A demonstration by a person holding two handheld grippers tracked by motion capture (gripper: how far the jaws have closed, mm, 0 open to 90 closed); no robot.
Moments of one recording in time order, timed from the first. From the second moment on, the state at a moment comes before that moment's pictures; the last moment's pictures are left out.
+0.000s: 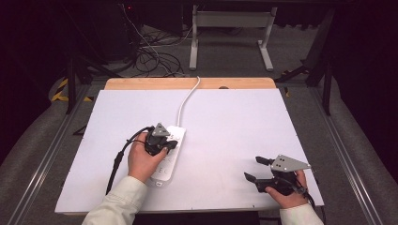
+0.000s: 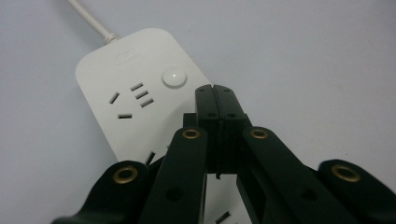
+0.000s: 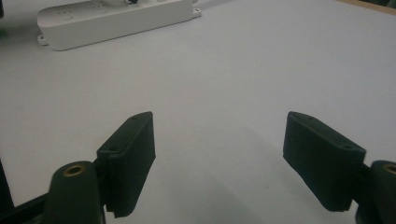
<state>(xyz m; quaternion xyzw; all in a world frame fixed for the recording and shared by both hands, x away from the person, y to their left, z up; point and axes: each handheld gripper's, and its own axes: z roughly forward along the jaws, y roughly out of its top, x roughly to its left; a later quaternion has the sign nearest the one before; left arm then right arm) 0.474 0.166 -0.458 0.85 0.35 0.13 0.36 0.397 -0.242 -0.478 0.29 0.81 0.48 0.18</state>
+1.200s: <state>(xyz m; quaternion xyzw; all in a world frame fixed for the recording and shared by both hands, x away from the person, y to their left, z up) 0.468 0.161 -0.459 0.87 0.34 0.15 0.34 0.397 -0.241 -0.478 0.29 0.81 0.48 0.17</state>
